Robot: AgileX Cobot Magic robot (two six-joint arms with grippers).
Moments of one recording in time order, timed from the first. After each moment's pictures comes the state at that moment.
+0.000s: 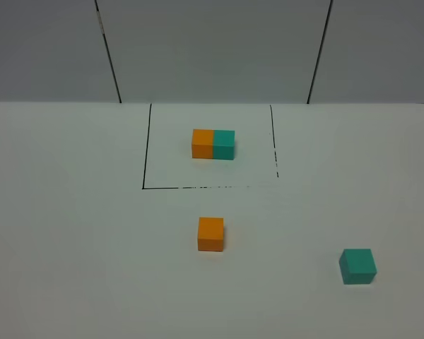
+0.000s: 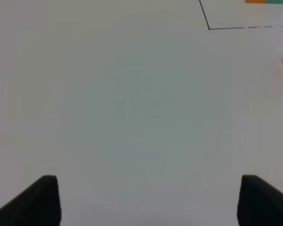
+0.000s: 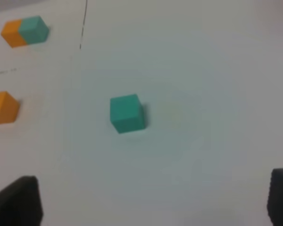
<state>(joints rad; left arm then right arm) 0.03 0.03 -0.51 -0.13 1.07 0.10 -0.03 0.07 -0.50 0.05 1.06 0.13</state>
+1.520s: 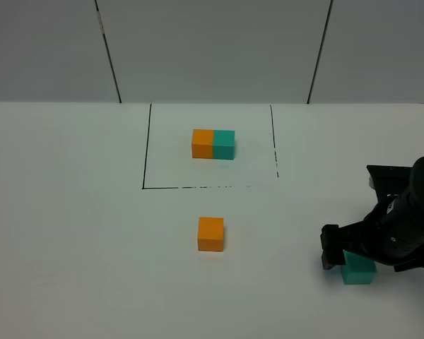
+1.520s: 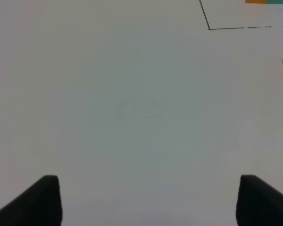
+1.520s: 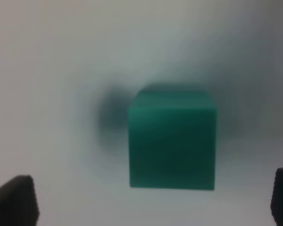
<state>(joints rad) 0.03 0.03 -0.51 -0.13 1.07 0.10 0.14 1.70 -0.89 0.13 0.63 0.06</state>
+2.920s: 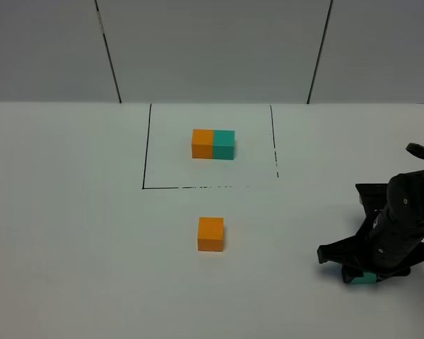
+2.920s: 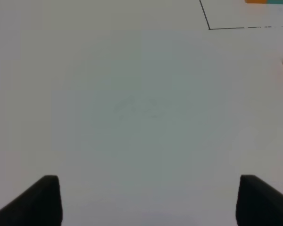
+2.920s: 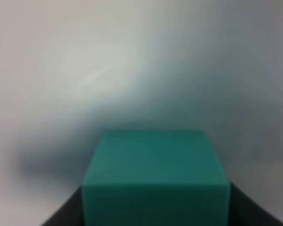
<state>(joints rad) 0.03 0.03 -0.51 -0.13 1.07 0.10 0.14 1.88 -0.90 0.05 0.54 0.10</state>
